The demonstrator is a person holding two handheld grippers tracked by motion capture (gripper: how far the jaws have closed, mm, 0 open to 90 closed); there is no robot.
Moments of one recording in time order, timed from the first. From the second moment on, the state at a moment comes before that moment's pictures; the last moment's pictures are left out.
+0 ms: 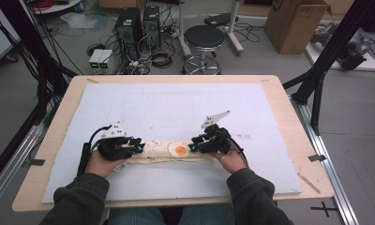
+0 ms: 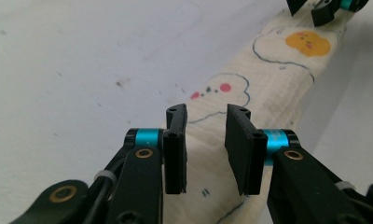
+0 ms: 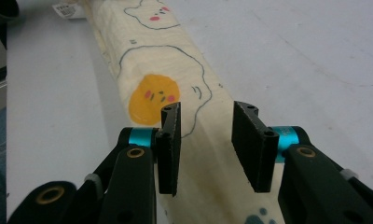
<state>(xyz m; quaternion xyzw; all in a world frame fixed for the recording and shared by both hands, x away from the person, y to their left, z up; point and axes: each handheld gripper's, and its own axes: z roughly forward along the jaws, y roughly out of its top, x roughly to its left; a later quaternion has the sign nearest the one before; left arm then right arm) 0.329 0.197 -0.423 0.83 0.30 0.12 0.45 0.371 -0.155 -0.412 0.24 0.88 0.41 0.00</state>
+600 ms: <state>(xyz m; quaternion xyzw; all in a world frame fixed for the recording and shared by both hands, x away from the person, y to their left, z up) 0.315 0.201 -0.439 0.85 0.30 0.13 0.40 0.356 -0.163 -0.432 0.23 0.90 0.37 0.03</state>
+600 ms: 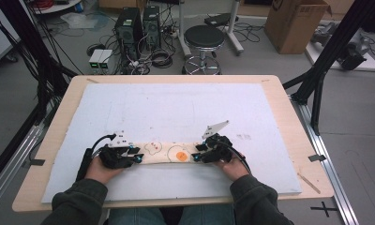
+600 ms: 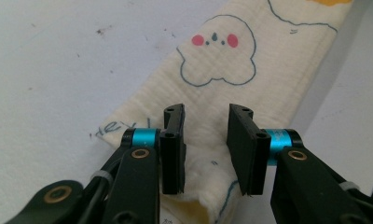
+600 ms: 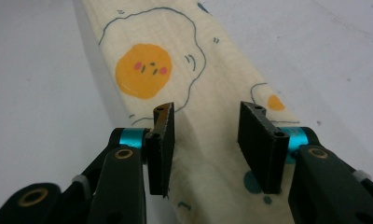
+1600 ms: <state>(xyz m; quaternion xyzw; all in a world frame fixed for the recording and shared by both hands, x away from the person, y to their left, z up) 0.306 0.209 -0.436 0.84 0.30 0.15 0.44 0.348 -0.172 -0.435 0.23 0.89 0.39 0.06</state>
